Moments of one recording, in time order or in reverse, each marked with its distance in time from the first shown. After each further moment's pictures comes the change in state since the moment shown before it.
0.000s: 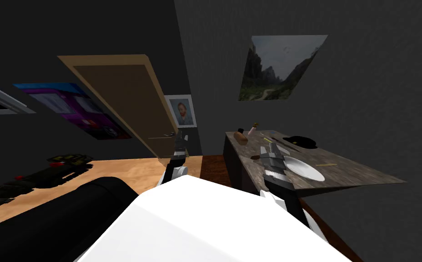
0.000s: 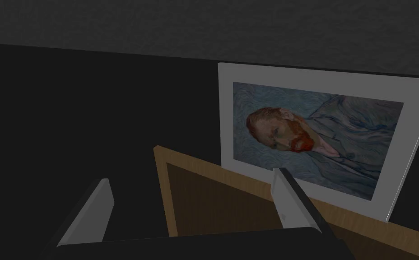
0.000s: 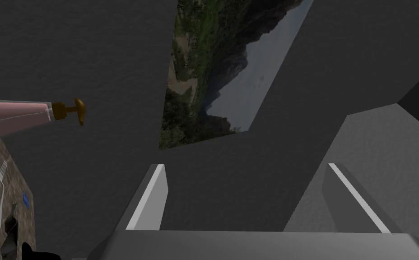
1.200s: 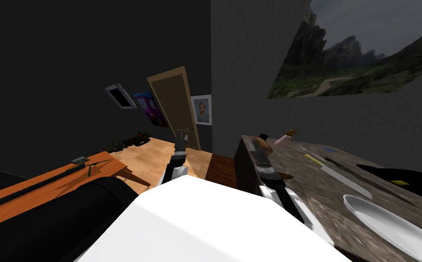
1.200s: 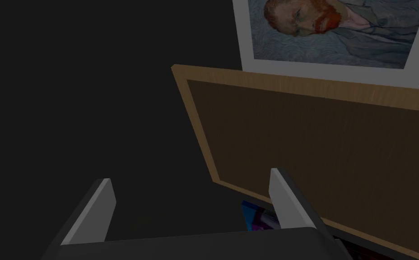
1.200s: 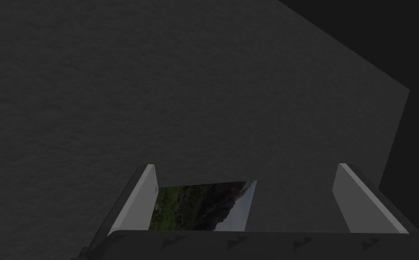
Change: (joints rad) left arm 0.000 0.000 0.000 0.000 0.000 0.000 0.000; right arm -0.156 -0.308 0.092 0.168 0.060 -0.180 0.042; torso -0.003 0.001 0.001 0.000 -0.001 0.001
